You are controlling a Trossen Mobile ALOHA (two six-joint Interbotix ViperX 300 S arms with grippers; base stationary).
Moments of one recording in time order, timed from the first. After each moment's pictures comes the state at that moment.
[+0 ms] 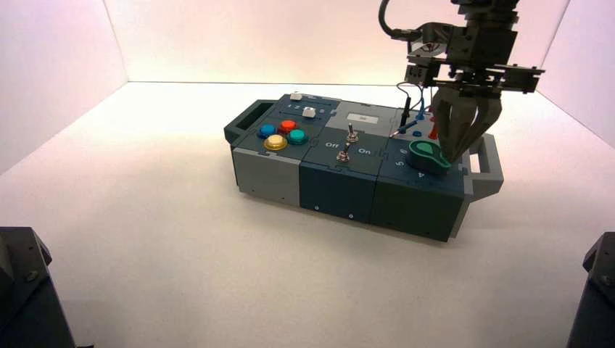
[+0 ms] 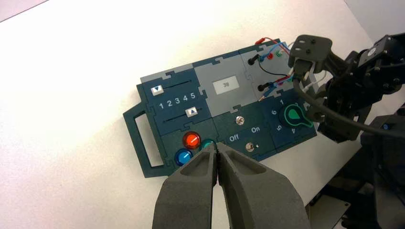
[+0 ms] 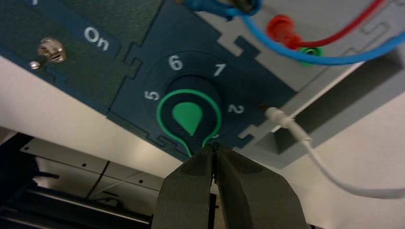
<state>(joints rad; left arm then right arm) -0.47 -0.22 0.36 -0.36 0.96 0.31 0.39 -0.02 0.78 0.19 0.98 0.02</state>
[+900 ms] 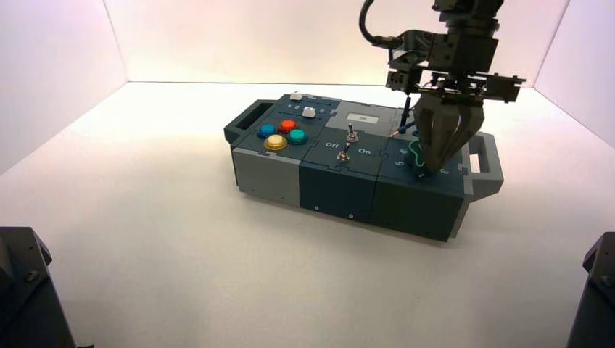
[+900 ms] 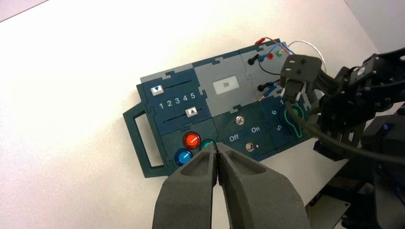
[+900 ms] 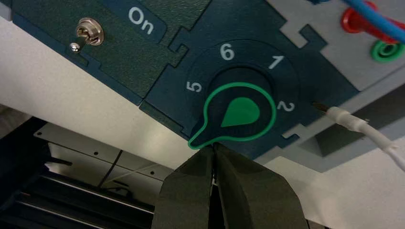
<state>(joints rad) -0.47 -0.22 0.36 -0.36 0.96 0.31 0.47 0.00 0.78 0.24 0.98 0.02</state>
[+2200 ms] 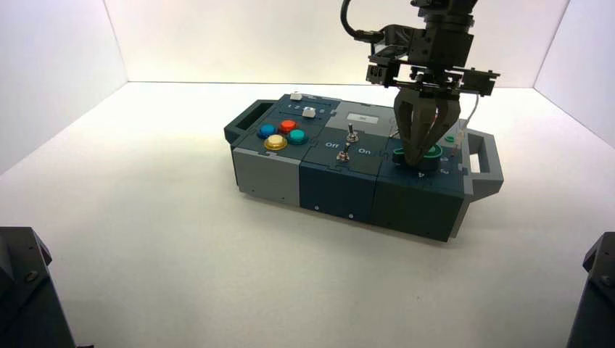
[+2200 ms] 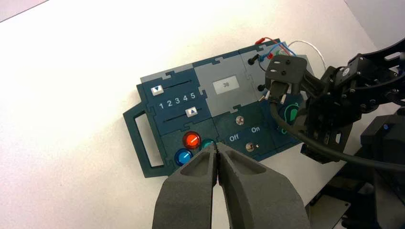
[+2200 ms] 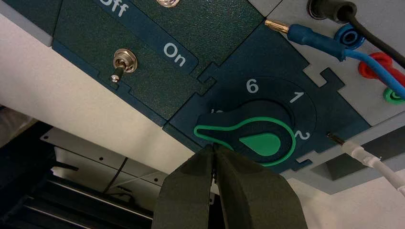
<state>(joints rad) -0.47 -0.22 0.36 -0.36 0.96 0.31 0.50 0.05 0.70 0.25 0.98 0.02</state>
